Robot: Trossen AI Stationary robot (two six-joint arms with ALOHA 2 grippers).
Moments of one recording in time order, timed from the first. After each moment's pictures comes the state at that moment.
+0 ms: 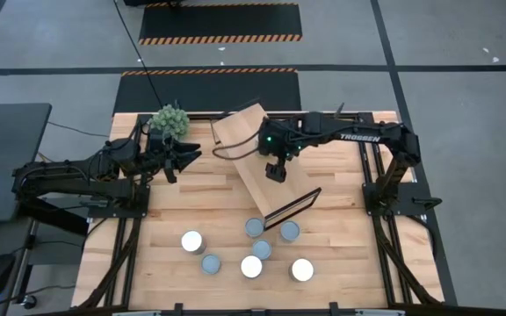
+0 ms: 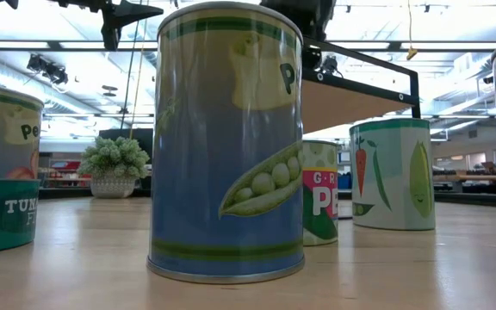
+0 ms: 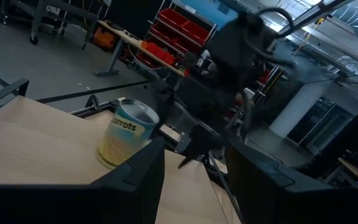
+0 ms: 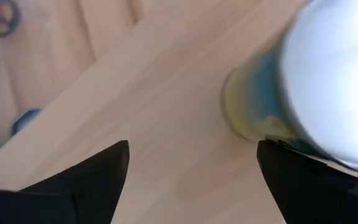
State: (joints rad) left arm 0.09 0.63 0.59 0.08 -0.20 -0.54; right arm -0.16 1.76 1.74 -1.11 0.03 0.11
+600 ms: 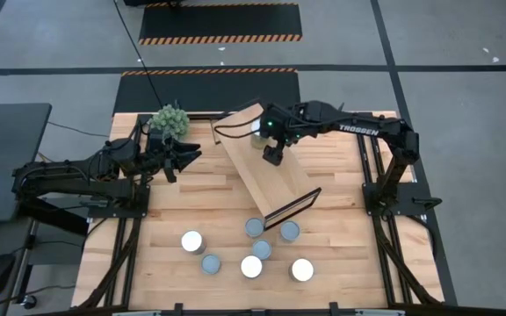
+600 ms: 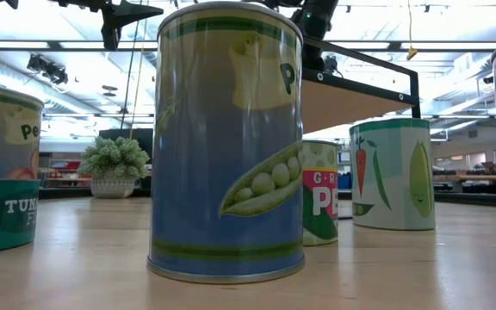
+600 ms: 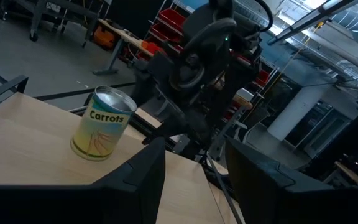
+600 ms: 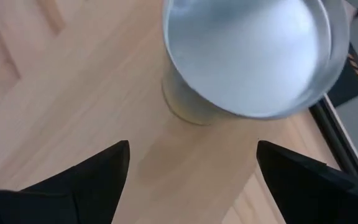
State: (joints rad) left arm 0.09 0.63 0.59 0.08 -0.20 -0.56; right arm -0.25 1.76 1.74 -1.08 0.15 0.17
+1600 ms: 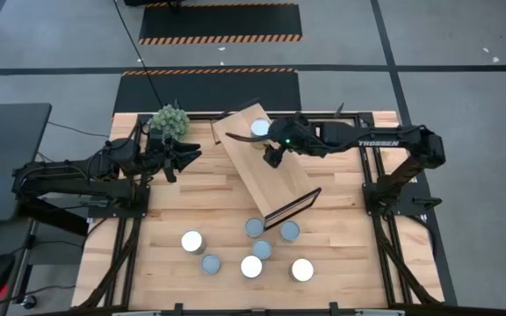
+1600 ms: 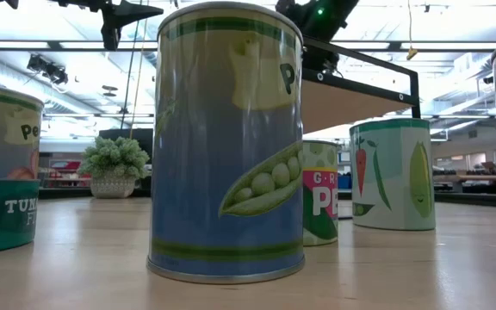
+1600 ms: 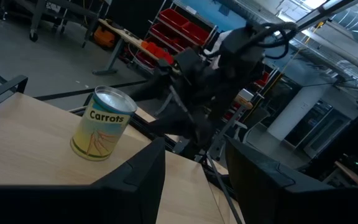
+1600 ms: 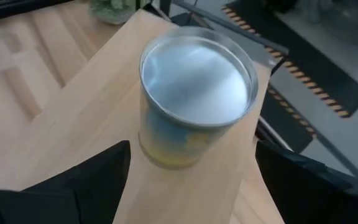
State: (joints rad) left arm 0.09 0.63 0.59 0.08 -0.20 -0.56; right arm -0.14 1.55 1.38 -0.62 0.48 0.26
